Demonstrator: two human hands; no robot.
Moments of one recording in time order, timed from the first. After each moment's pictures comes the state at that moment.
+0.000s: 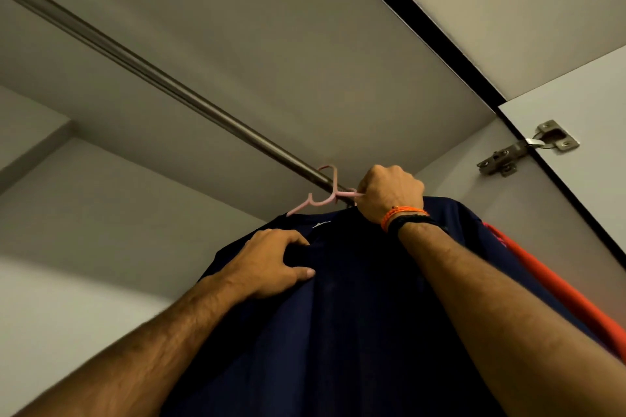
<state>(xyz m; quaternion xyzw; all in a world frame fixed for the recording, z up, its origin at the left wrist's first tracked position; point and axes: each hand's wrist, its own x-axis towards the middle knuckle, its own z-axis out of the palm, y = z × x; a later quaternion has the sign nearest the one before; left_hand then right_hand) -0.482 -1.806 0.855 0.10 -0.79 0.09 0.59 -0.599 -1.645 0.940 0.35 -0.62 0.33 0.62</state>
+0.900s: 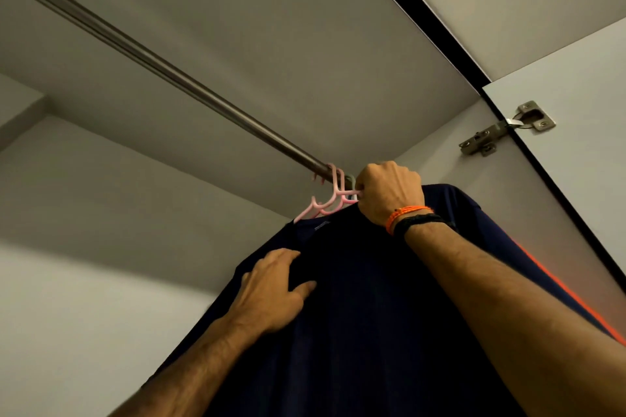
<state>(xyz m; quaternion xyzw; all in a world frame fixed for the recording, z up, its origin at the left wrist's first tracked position) -0.539 -1.818 0.801 0.12 -0.78 0.02 0.61 -0.624 -1.638 0.917 0.33 -0.61 0.23 0.69</state>
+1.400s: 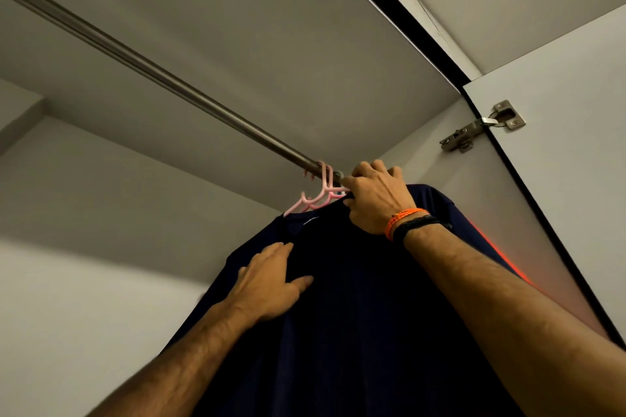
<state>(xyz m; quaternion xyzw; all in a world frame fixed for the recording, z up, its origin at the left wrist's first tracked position) -0.533 -1.796 0.798 0.16 -0.82 0.04 0.55 -0.629 -1.621 0.895 0.38 -0.63 0.15 0.66</state>
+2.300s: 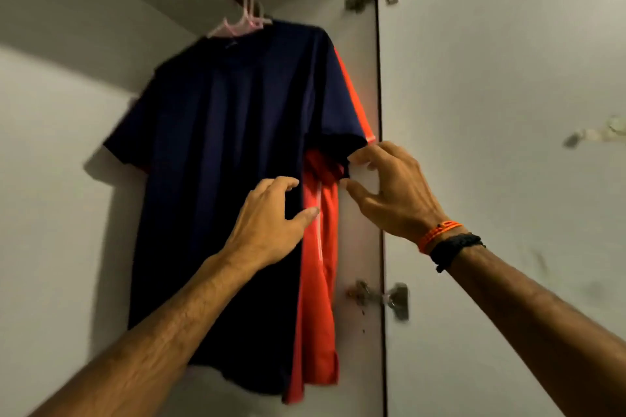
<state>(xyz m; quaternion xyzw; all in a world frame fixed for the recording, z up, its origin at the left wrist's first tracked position) -0.464 -1.602 0.547 0.00 -0.84 -0.21 0.50 -0.549 -1.420 0.580 0.42 -0.68 0.29 0.53</state>
